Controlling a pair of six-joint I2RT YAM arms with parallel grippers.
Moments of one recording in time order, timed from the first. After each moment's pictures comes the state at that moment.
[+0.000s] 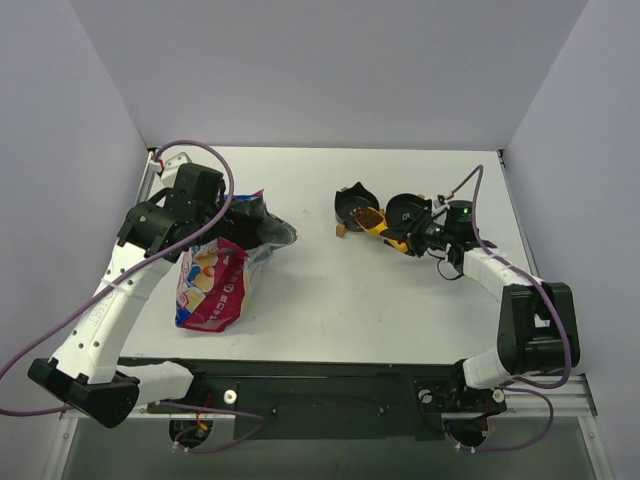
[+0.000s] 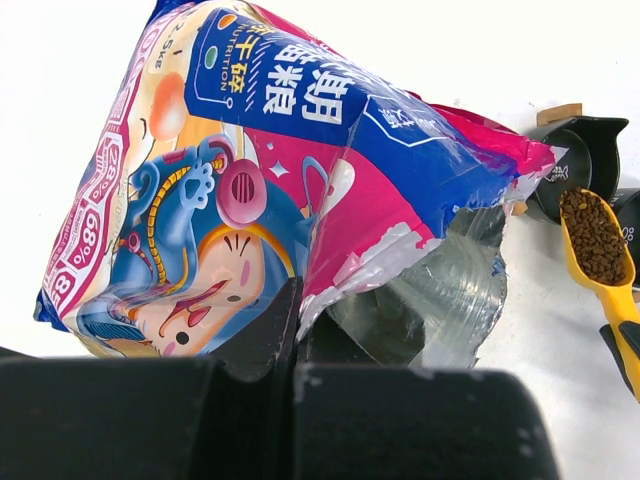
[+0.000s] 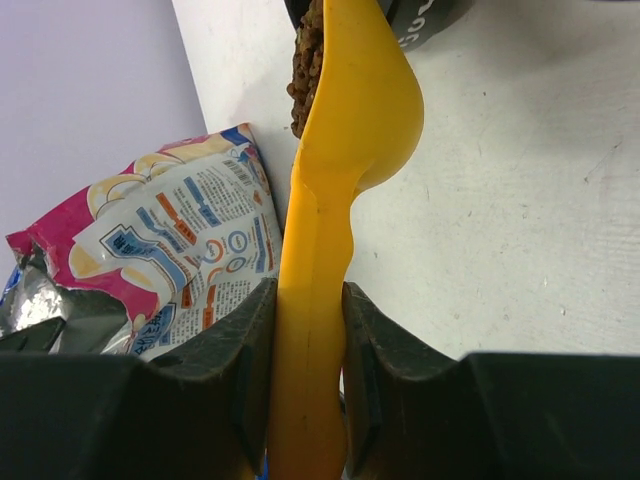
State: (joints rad) left arm -0.46 1.24 1.55 -1.15 -0.44 -0.85; right arm 0.07 1.46 0.70 0.14 -0.67 1.00
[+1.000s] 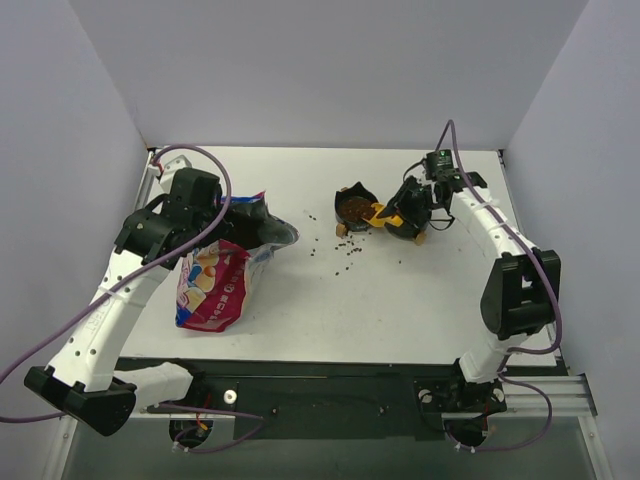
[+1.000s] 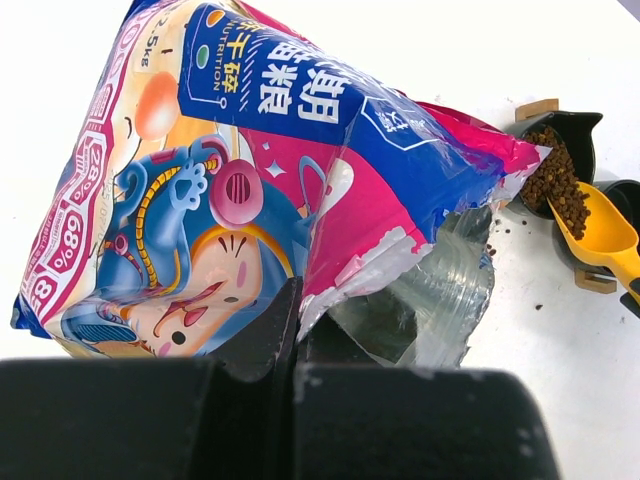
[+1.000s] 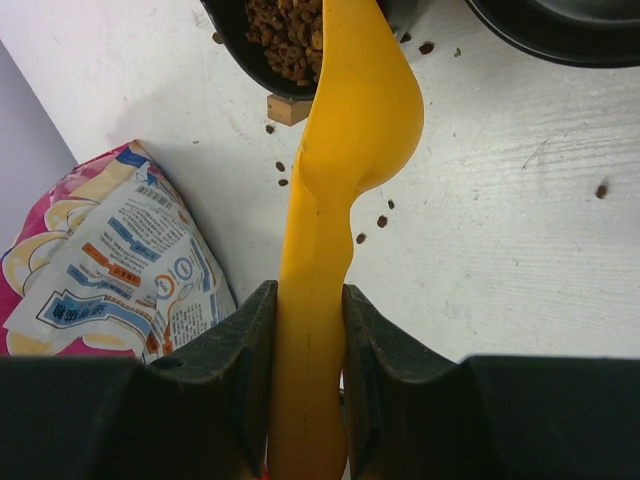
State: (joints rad) left arm -0.46 1.20 1.49 -1.10 -0.41 -0.85; right arm 0.18 1.70 1.39 -0.69 -0.39 0.78
